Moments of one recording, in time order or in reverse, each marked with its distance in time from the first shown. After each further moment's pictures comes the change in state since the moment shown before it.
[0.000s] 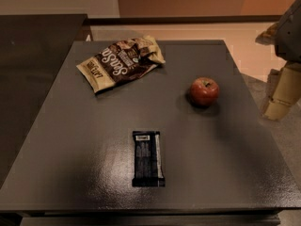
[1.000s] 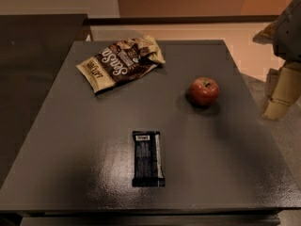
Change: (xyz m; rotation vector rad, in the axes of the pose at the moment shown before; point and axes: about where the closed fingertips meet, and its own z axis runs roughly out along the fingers) arm -0.004 0.000 0.000 -0.005 -0.004 -0.024
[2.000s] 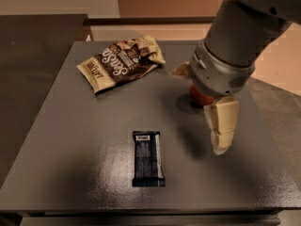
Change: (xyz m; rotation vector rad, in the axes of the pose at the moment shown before) arm -0.098 0.066 0.072 -0.217 -0.085 -0.567
